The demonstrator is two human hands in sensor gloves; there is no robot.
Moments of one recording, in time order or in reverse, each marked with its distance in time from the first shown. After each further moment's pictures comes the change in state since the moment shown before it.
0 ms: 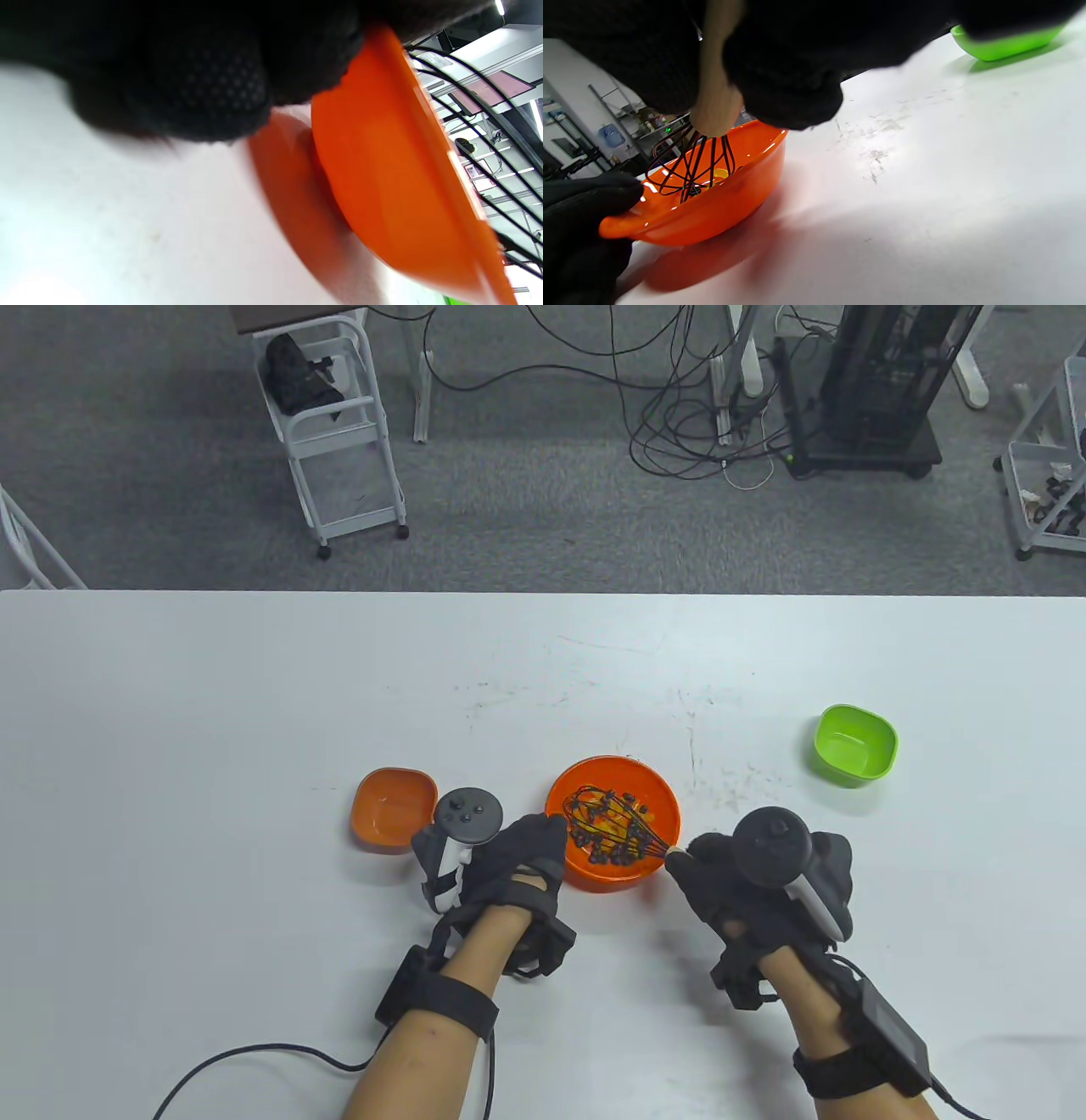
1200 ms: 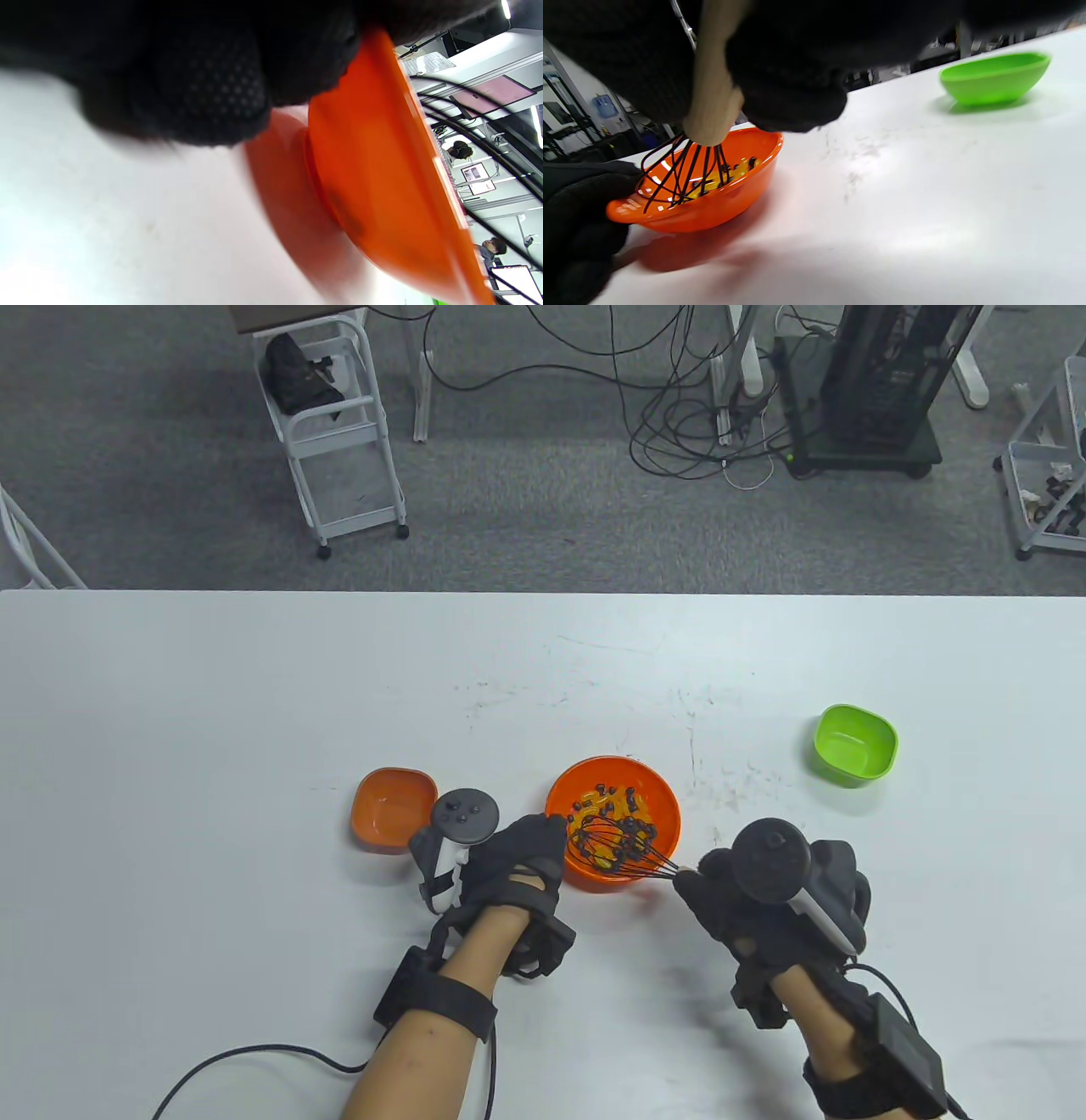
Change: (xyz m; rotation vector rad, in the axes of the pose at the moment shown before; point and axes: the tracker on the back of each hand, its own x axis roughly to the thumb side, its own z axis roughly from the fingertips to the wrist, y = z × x) left_hand 0.000 -0.002 0.000 -0.013 0.002 0.013; right_hand 0.010 -0.020 0.018 -0.015 0.010 0.157
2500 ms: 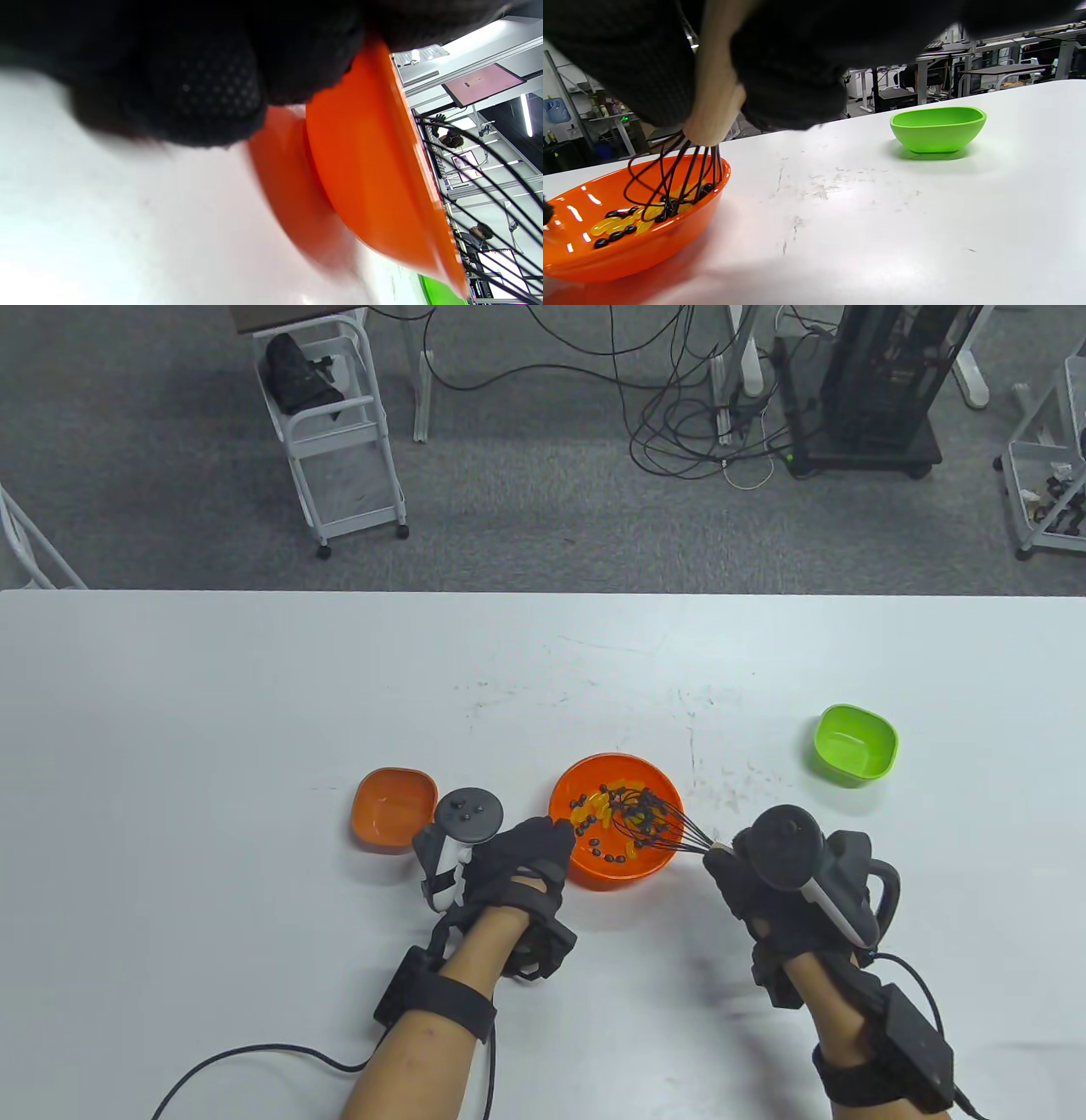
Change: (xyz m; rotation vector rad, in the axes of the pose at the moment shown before) left_hand 0.002 -0.003 -0.001 -0.050 -0.024 0.007; right_hand -0.016 -0.008 -0.010 -0.110 0.096 0.058
